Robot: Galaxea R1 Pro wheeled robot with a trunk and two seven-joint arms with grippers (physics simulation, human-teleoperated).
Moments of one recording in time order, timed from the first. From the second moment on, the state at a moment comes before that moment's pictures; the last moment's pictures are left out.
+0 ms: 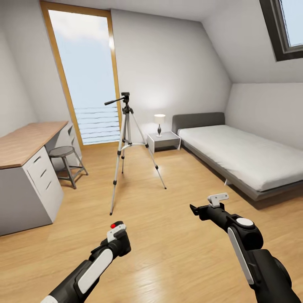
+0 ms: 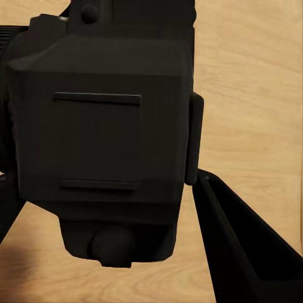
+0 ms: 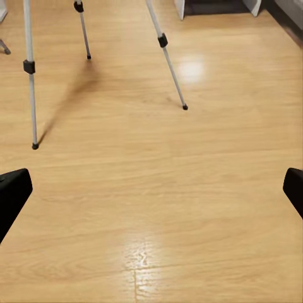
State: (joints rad) left arm -0.45 0.09 -0.57 -1.01 1.11 0.25 0.53; right arm -0.36 -0.10 0.02 -1.61 0.00 0.74 0.24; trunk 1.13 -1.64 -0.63
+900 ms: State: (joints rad) left arm -0.45 0.09 -0.49 -0.94 1.18 0.26 0.53; right arm -0.36 -0.10 0.02 -1.61 0.00 0.74 0.23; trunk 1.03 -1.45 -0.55
